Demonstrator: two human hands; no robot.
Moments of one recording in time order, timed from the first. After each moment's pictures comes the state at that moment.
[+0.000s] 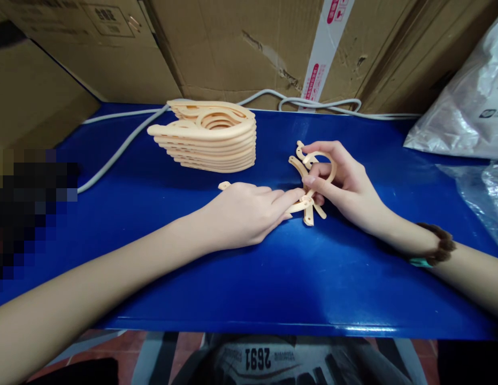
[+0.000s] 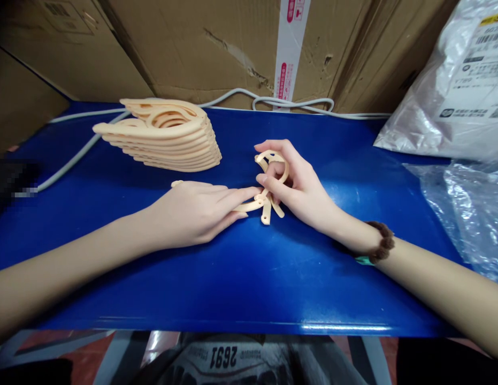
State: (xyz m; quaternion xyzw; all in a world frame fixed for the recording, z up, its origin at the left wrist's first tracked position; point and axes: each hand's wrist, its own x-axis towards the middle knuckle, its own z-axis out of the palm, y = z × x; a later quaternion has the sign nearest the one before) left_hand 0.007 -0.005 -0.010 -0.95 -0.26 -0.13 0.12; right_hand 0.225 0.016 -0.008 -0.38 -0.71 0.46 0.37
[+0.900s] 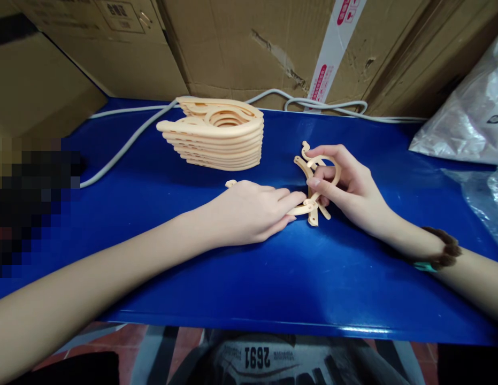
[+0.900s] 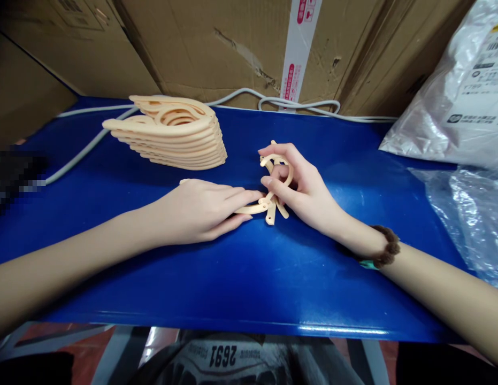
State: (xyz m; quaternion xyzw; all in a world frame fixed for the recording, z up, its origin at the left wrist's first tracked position) left_hand 0.007 -0.004 -0.006 -0.96 -0.28 -0.09 0.04; right_hand 0.225 0.016 -0.007 -0.39 -0.73 0.44 0.35
